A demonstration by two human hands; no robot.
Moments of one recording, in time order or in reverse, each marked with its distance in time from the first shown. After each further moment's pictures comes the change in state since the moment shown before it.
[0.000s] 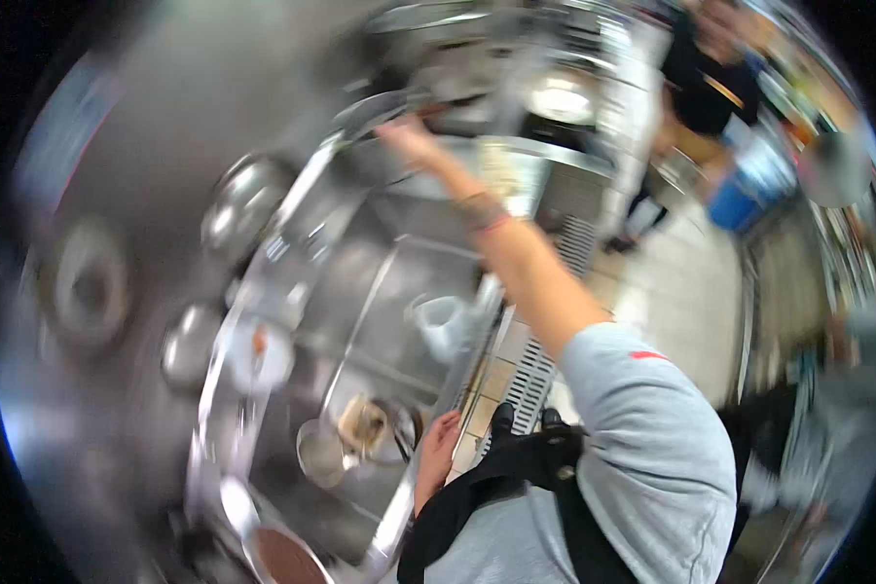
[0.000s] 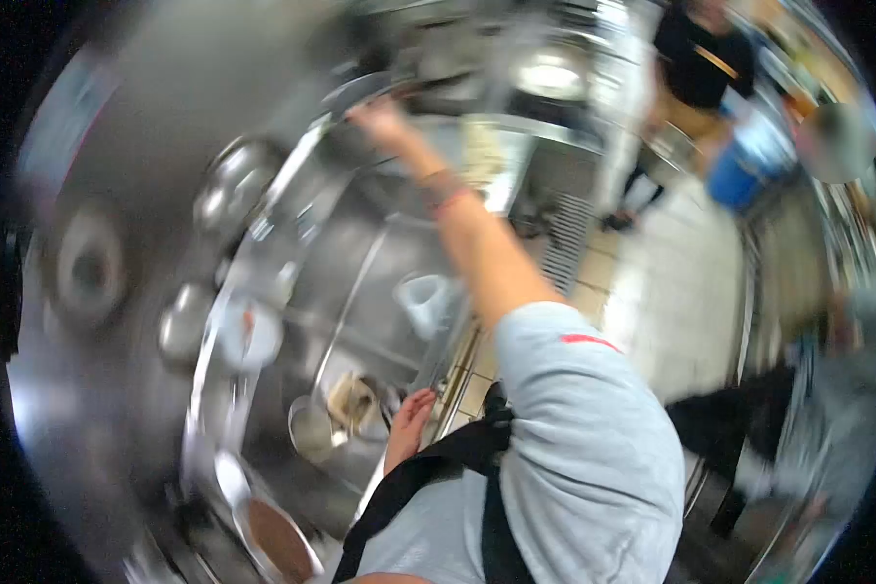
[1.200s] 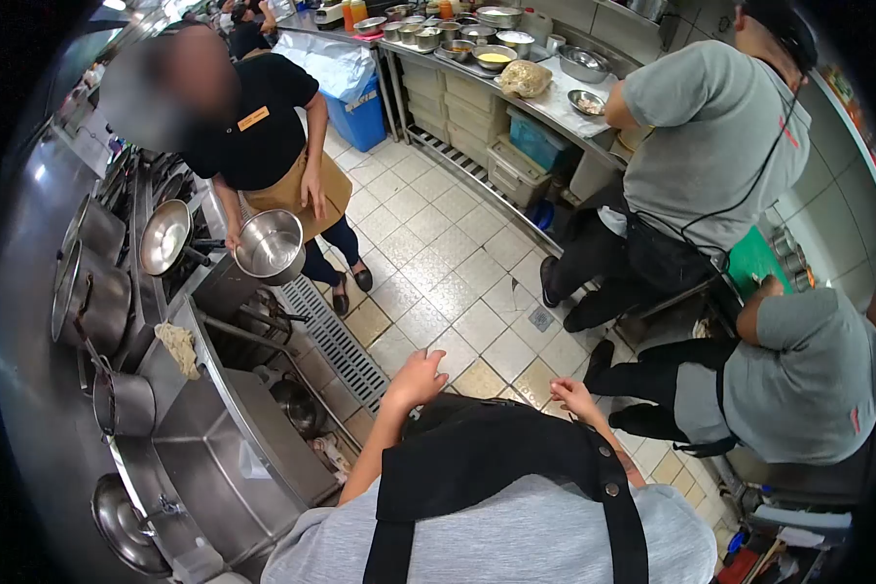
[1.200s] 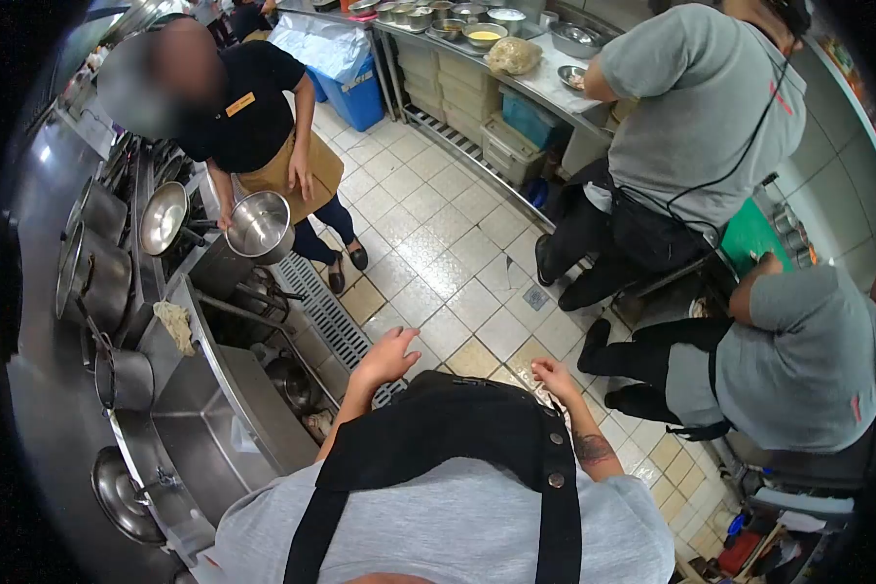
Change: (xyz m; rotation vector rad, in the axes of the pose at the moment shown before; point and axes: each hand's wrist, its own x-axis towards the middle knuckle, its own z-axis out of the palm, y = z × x) left_hand -0.039 -0.018 0.326 1.315 -1.502 0.725; right_hand -0.957 0.093 0.109 0.329 1.535 0.907
